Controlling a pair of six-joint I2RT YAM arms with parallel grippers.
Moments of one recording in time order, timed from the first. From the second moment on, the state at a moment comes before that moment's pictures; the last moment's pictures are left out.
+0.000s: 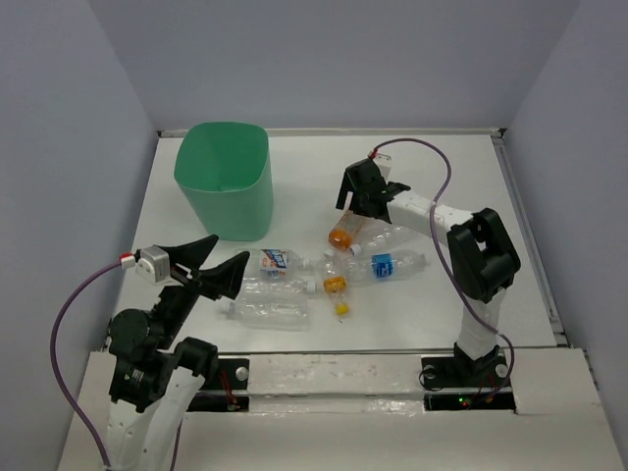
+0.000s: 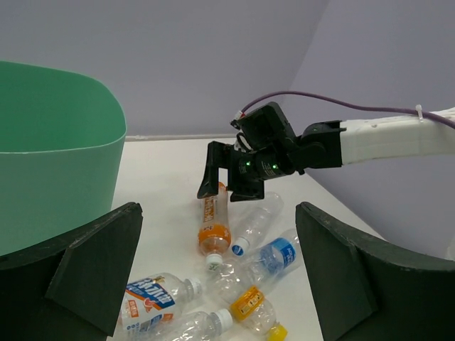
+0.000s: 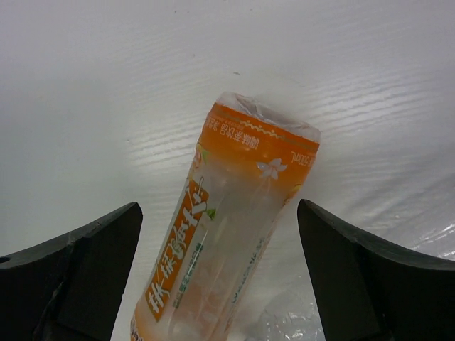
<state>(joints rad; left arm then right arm) -0.33 0.09 0.57 -0.19 0.19 -0.40 0.56 1.90 1.37 -0.30 0.39 0.67</state>
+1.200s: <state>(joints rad) -0.33 0.08 0.57 -0.21 0.11 -0.42 0.56 1.87 1.48 -0.10 0.43 0.61</state>
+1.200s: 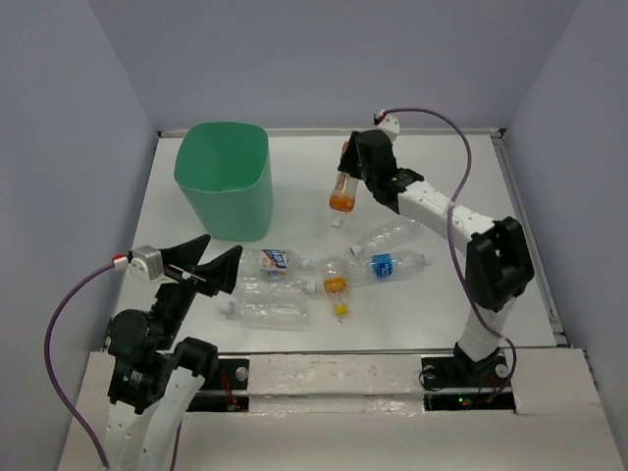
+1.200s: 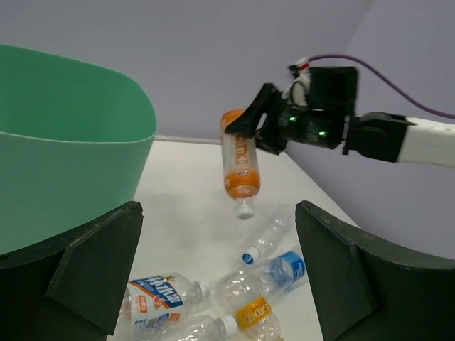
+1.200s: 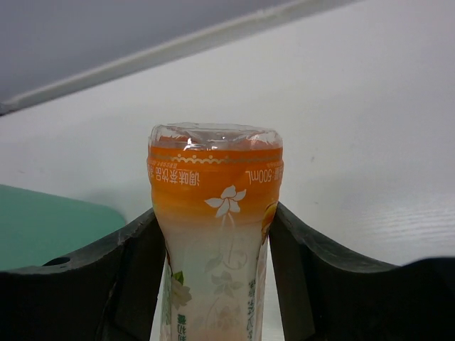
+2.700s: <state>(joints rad) -0.35 0.08 0.66 -0.51 -0.64 -0.67 0.89 2.04 2.03 0.20 -0.01 0.07</state>
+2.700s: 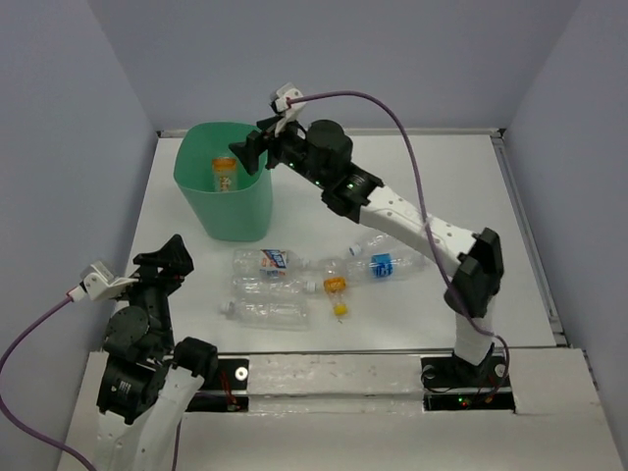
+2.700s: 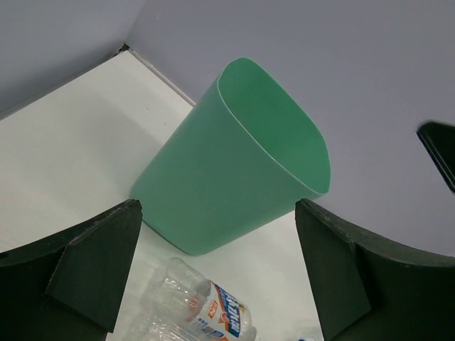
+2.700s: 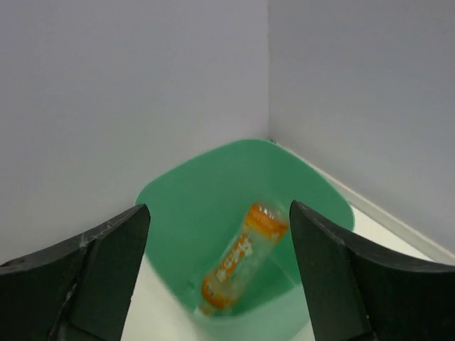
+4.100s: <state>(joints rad) -0.26 0.18 0.68 -0.49 -0.60 -0.63 1.27 1.89 1.35 -0.14 -0.06 -0.03</state>
